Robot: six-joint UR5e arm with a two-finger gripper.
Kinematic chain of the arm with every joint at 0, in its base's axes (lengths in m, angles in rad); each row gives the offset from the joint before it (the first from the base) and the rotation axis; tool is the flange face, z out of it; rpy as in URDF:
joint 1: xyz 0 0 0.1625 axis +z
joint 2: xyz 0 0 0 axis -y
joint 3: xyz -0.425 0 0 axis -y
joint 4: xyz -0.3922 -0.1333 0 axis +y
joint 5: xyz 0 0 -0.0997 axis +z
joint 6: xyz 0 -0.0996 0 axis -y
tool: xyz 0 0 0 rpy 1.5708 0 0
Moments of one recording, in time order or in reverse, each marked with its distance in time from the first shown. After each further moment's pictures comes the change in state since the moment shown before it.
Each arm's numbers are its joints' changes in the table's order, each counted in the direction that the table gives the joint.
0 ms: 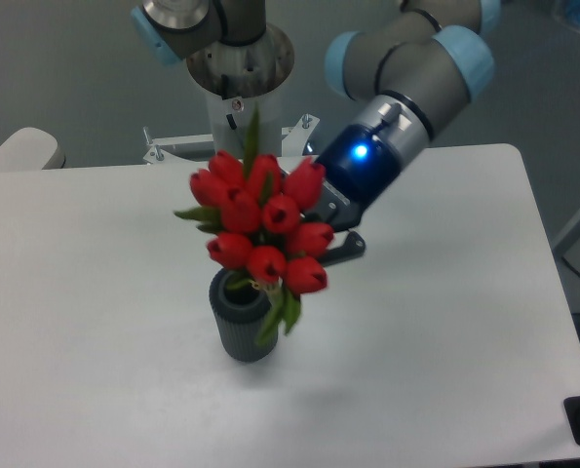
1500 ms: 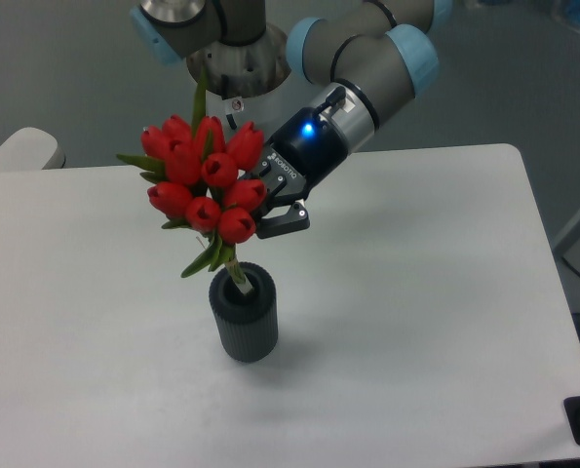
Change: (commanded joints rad) arm -0.002 0.034 -0.164 -0.005 0.055 0.205
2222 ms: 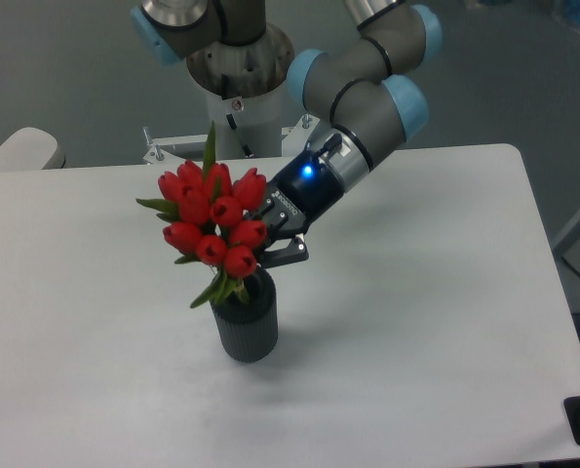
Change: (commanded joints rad) arm 0.009 -0.097 -0.068 0.000 -0.006 0.138
